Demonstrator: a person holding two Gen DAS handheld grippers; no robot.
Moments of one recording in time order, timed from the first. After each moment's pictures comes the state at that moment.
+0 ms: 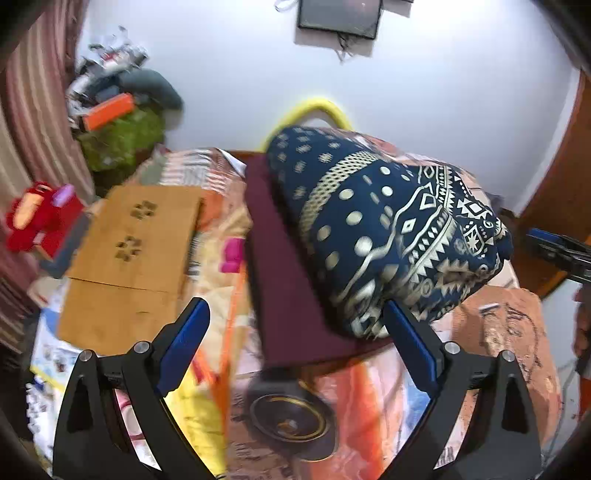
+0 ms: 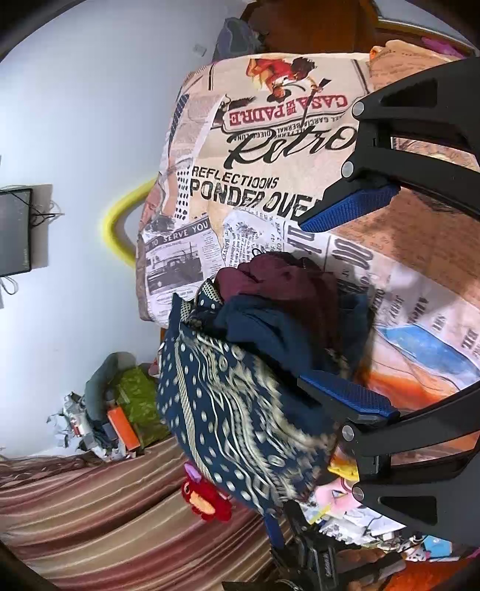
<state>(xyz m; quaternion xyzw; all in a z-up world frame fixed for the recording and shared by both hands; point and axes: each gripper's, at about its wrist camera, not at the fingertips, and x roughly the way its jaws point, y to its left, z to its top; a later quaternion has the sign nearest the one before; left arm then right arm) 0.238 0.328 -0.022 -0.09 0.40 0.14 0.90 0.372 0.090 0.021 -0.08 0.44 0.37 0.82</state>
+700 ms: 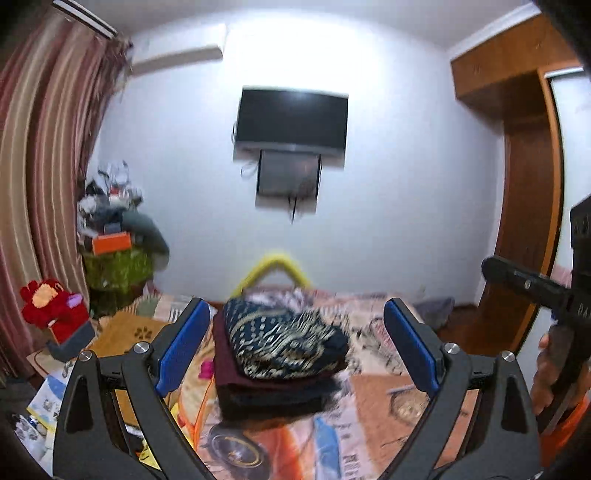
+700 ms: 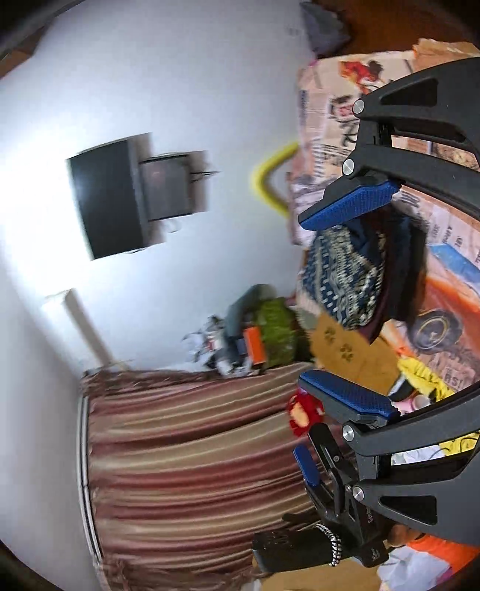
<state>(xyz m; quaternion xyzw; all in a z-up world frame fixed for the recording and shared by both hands) 0.044 0.187 0.142 -0.05 0.09 0.10 0.99 0.173 0.001 0.188 0.03 0.15 0.47 0.87</state>
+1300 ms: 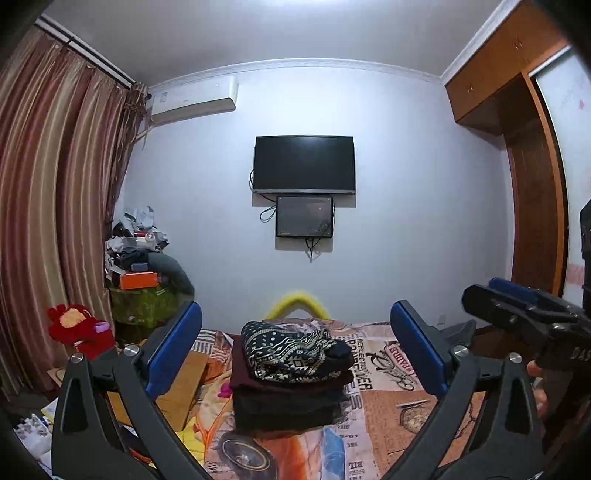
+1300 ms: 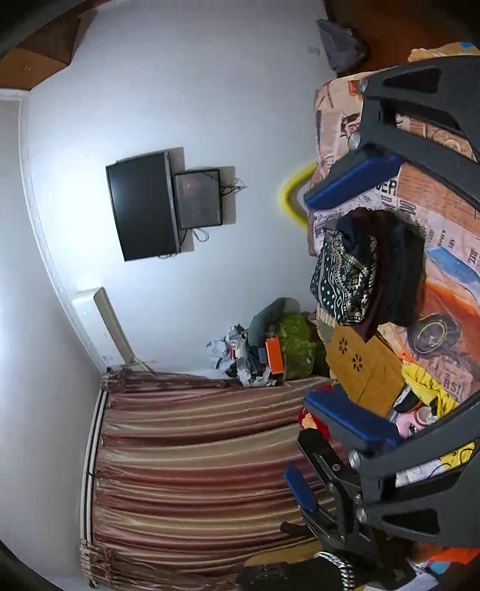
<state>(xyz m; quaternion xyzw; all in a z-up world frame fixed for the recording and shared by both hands) -0.019 0.128 0.113 0.00 0.02 0.15 0.99 0.126 -0.005 0.161 0.03 0.10 0.43 0.90</state>
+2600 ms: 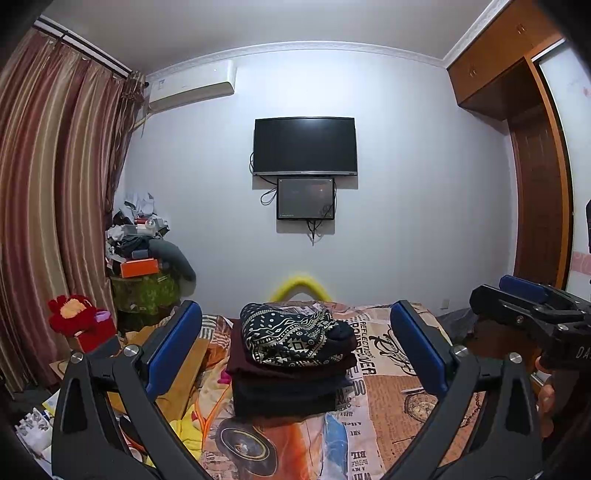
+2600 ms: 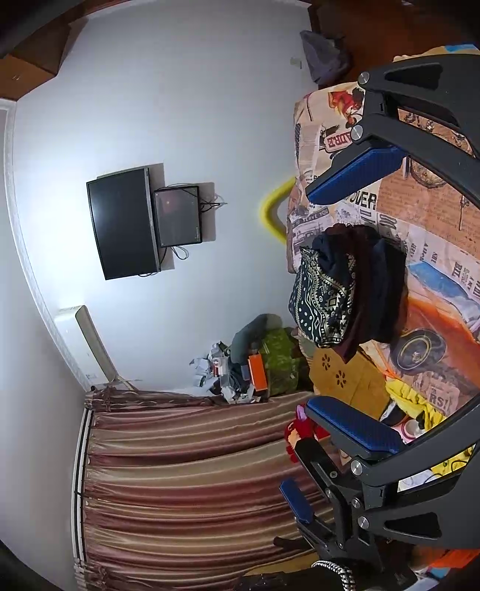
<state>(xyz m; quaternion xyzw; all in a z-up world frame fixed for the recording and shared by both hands) -0.001 0.127 0.097 0.00 0.05 0.16 0.99 0.123 -0.017 0.152 0.02 0.14 0.41 0.90</state>
